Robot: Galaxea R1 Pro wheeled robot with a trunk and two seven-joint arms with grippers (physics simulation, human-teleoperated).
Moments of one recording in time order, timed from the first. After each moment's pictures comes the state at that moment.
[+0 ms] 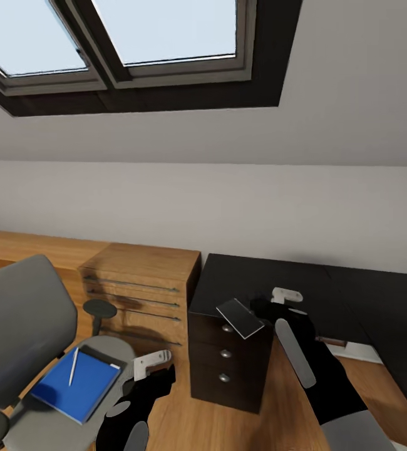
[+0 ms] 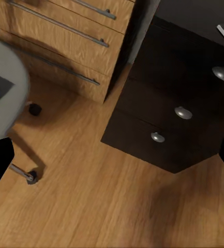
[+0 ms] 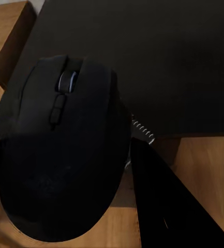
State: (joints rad) left arm -0.03 -0.15 -0.27 -1.61 0.36 0.60 0.54; right arm -0.53 0.00 0.18 -1.34 -0.50 0.71 -0.49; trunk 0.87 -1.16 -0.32
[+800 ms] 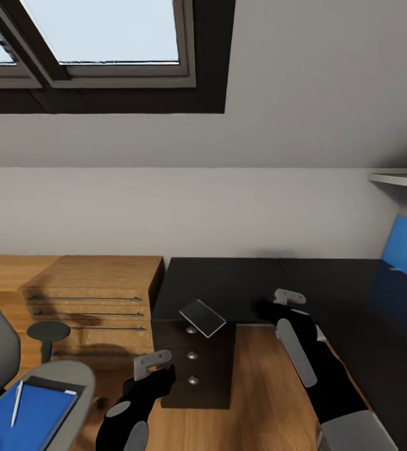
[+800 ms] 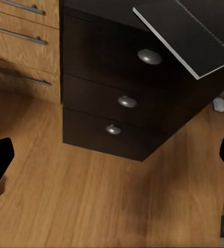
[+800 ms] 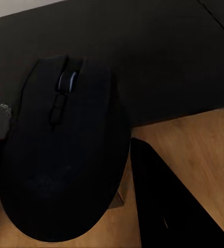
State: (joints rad) left arm -0.03 -0.15 -0.27 -1.61 0.36 0.60 0.54; right arm -0.53 0.00 0.16 -1.32 -0.50 0.71 -0.49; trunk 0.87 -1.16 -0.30
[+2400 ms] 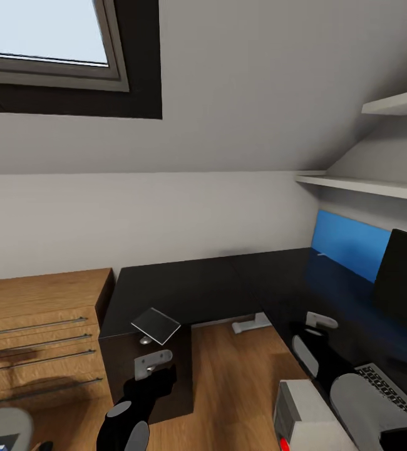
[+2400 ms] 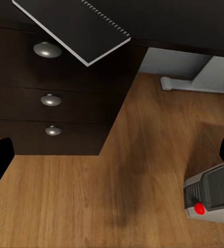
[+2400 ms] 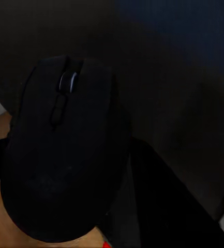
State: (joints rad) left arm -0.03 -0.15 -0.28 -1.62 0.36 0.60 0.54; right arm -0.74 -0.11 0.15 -0.49 -0.41 0.17 -0.48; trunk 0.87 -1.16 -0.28
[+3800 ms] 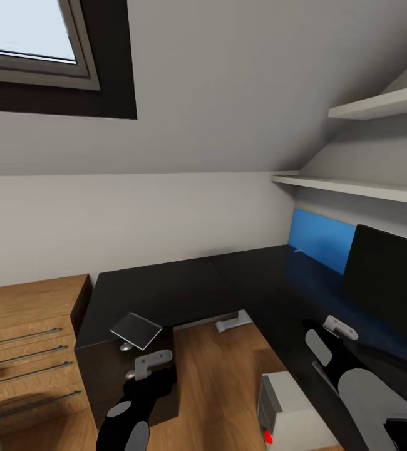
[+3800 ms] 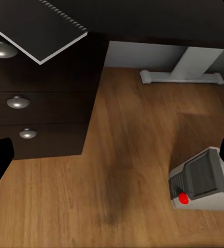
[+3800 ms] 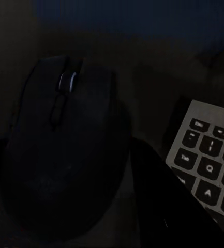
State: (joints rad) left arm -0.03 -0.15 -0.28 -1.62 0.36 0.60 0.54; right arm -0.77 -0.13 -0.01 -0.44 -0.58 0.06 -0.50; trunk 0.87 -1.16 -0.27
